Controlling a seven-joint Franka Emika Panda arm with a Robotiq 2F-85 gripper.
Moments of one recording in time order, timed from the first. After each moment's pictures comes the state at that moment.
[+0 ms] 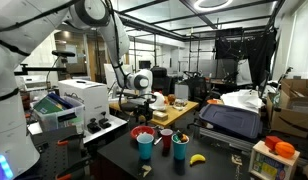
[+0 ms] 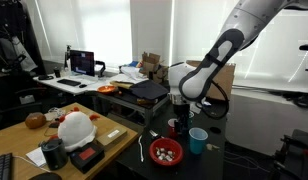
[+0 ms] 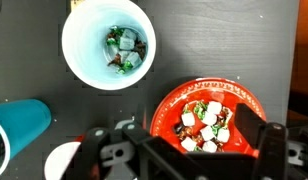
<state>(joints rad) 0.14 0.73 0.08 -1.91 -0.16 2.48 -0.02</state>
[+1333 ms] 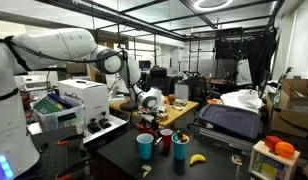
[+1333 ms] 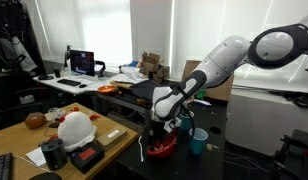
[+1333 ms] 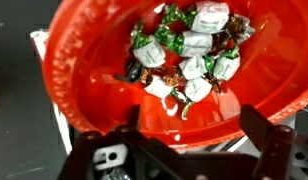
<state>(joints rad) 0.10 1.28 0.19 -1.25 0.00 2.49 -0.11</state>
